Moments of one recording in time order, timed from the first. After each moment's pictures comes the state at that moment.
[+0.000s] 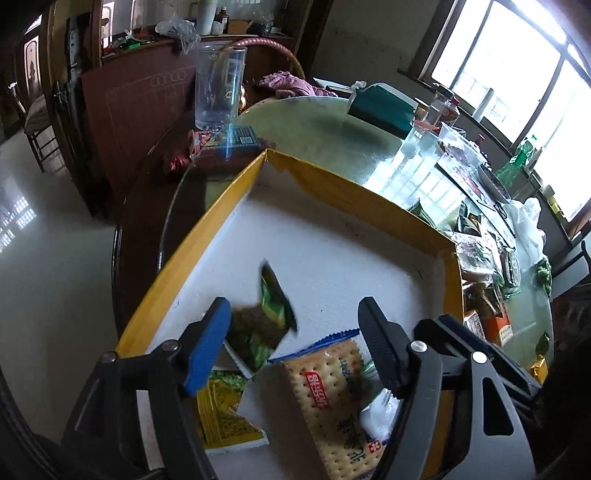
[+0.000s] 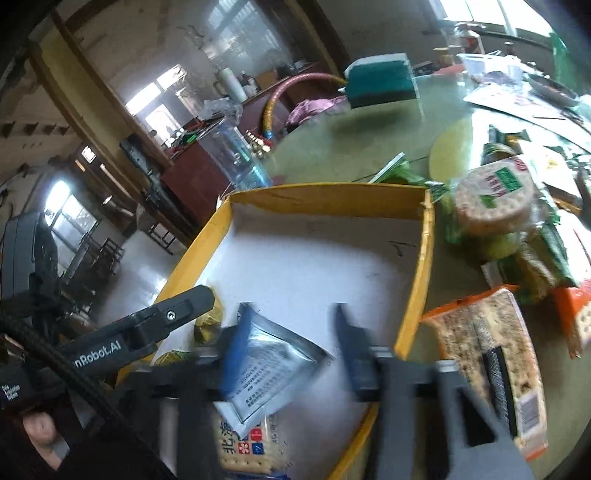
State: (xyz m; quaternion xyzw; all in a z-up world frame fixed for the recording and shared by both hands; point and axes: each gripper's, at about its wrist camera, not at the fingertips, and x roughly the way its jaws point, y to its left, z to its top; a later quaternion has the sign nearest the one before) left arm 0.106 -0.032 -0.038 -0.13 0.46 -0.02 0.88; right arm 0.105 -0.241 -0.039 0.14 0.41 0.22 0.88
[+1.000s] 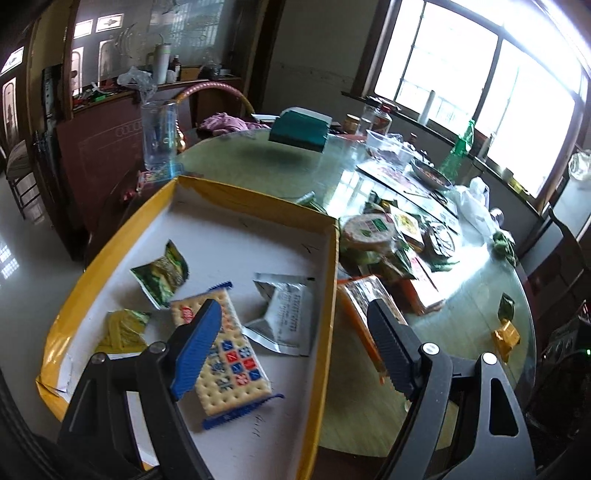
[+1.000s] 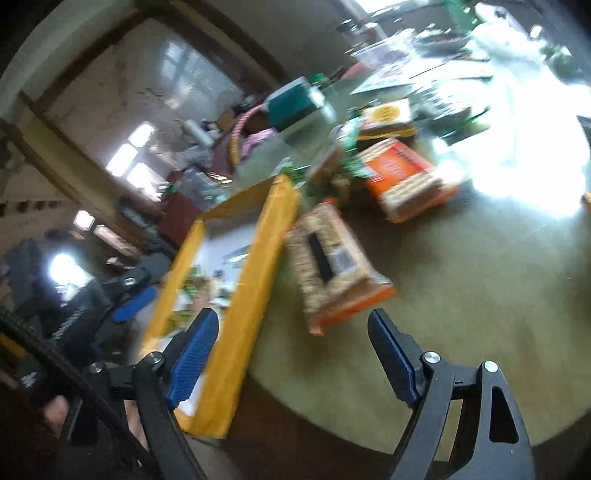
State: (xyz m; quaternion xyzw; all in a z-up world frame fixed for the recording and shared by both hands) left arm 0.024 -0.132 0.000 -0.09 0.38 -0.08 0.92; right arm 0.000 -0.372 -0.045 0.25 0.39 0.15 0.87
